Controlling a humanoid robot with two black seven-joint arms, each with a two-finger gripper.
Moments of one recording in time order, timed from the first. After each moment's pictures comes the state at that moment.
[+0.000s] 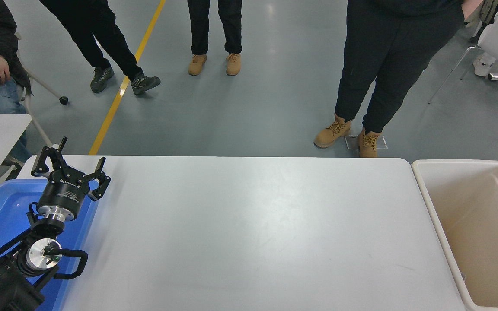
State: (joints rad) left arm -0.42 0.44 -0.90 -0.65 0.01 -0.49 -0.57; right arm 0.76 -0.59 -0.21 0.26 -0.06 -0.05 0.05
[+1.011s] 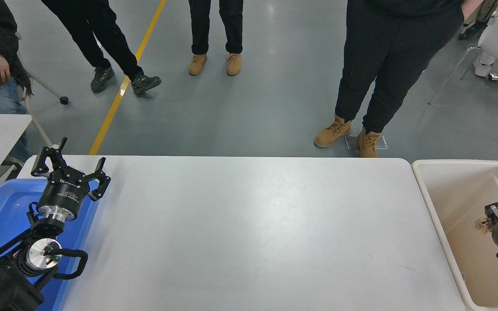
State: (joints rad) left arm -0.42 0.44 -0.90 -0.65 0.01 -0.49 -0.57; right arm 0.71 -0.43 -0.21 0.13 -0.11 -0.05 0.03
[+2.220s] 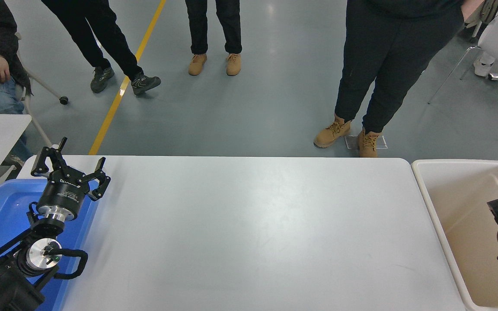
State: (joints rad) left arm -0.42 0.44 -0.90 -0.65 0.01 -0.49 -0.57; right arm 0.72 -0.46 -0.12 0.14 -0.10 -0.11 0.03
